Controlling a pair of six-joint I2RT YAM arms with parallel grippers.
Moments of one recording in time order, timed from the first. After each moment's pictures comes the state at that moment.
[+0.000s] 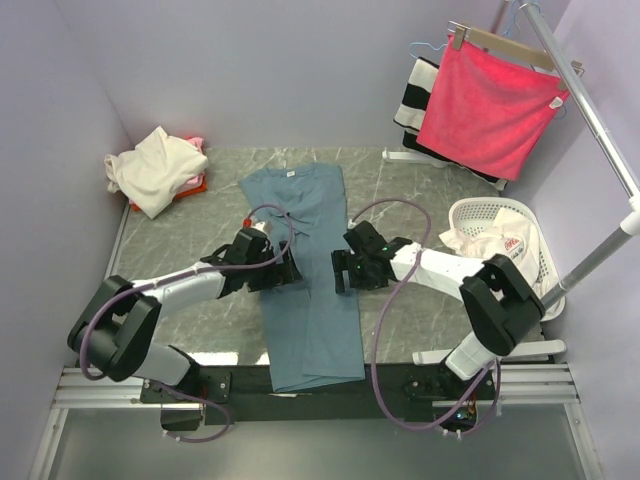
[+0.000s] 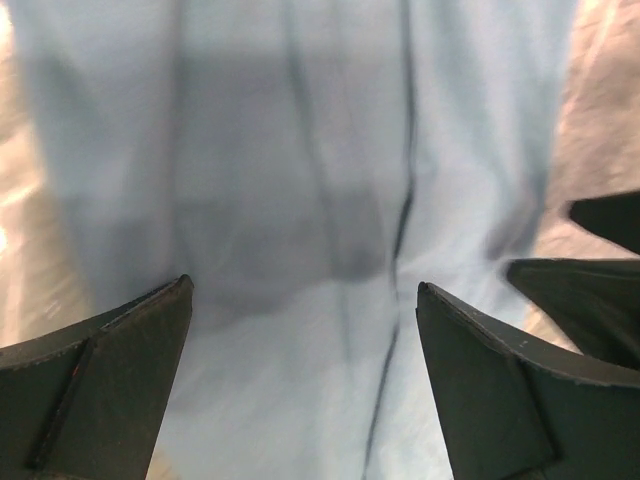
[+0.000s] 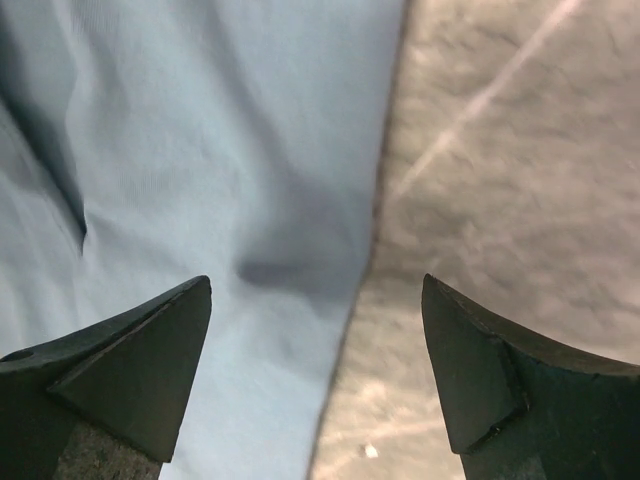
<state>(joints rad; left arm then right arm) -0.56 1.43 0.65 -0.05 0.14 -0.73 0.67 1.59 0.90 -0.43 0.00 0.52</state>
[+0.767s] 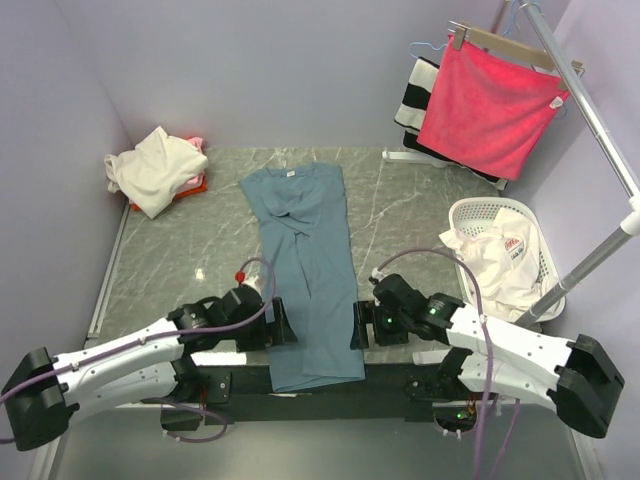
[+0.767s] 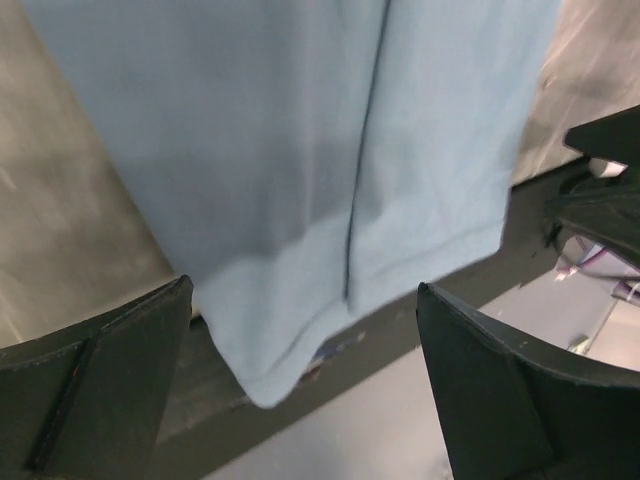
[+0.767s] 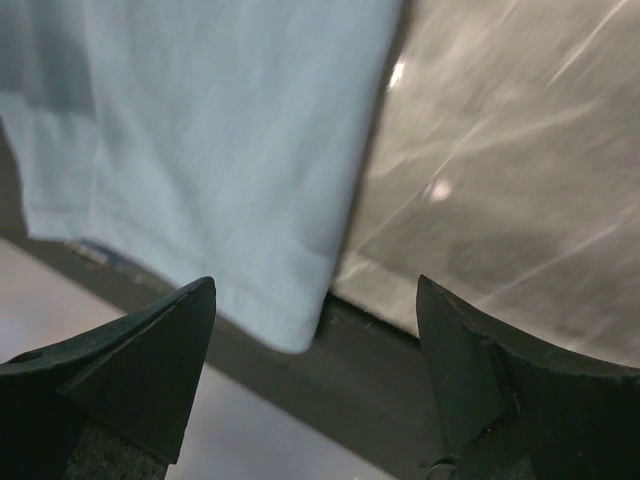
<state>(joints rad) -0.93 0.85 0.42 -0.46 0.09 -1.05 0.87 0.97 0.48 -0.57 -0.16 0.75</state>
